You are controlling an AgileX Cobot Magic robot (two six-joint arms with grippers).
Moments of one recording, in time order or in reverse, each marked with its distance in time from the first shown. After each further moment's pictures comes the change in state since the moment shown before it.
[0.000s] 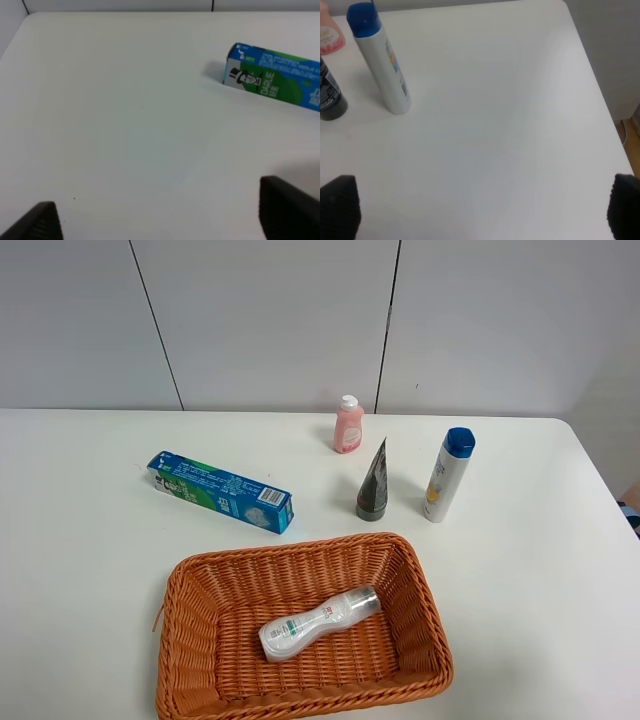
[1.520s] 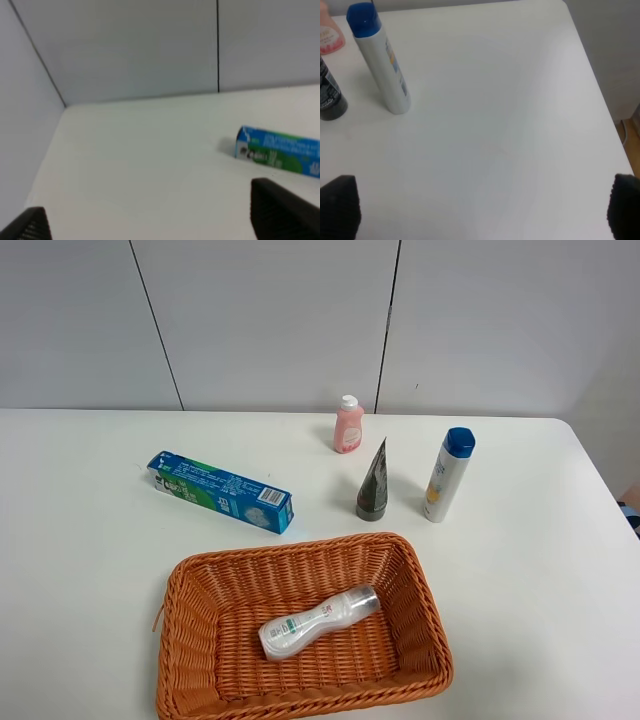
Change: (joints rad) left arm -0.114 0.230 -0.410 0.136 0.086 -0.016; right arm 0.000 0.000 0.000 0.000 0.000 0.000
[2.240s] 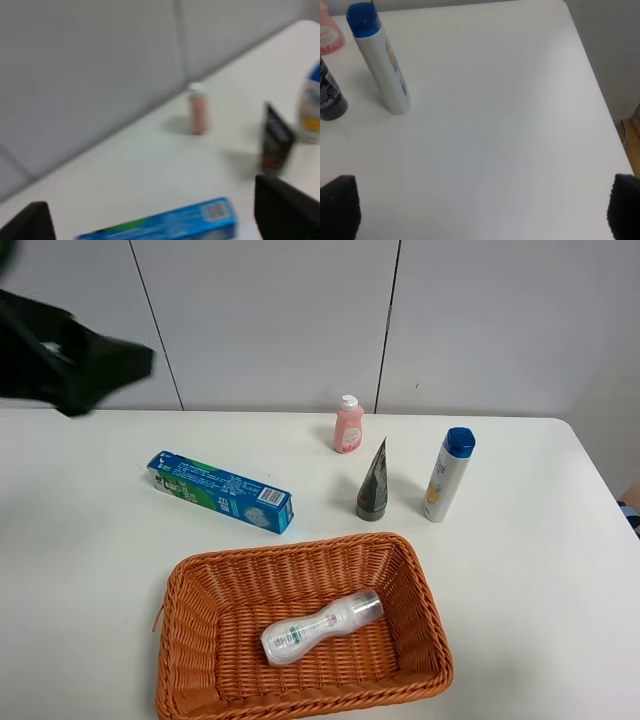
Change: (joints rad) left arm -0.461 0.667 -0.053 -0.085 -0.589 0.061; right arm 0.000 0.000 0.000 0.000 0.000 0.000
